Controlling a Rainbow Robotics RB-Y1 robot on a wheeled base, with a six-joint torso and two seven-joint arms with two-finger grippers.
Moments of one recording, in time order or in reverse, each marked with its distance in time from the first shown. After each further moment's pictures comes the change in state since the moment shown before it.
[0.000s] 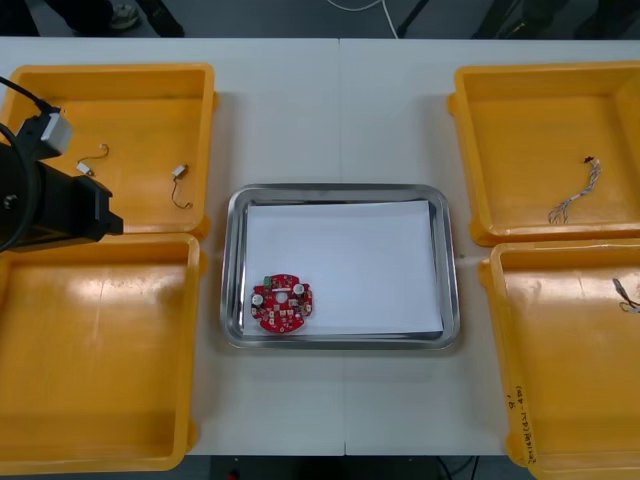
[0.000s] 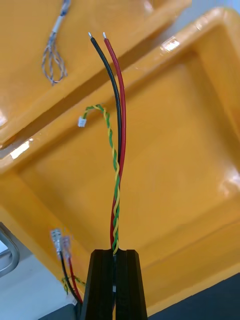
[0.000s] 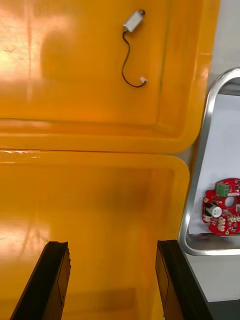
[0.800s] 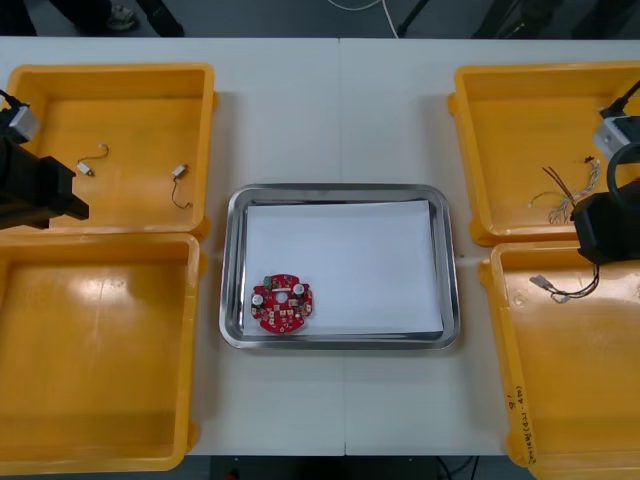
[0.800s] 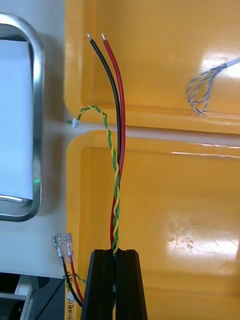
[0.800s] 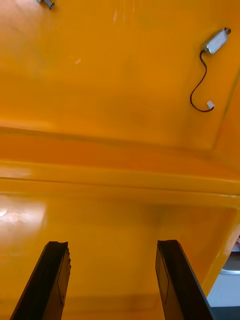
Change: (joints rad) right arm -0.346 -0.048 0.409 -0.001 -0.024 -0.030 0.315; left arm -0.110 0.035 0.040 0.377 0.012 -0.022 -0.152
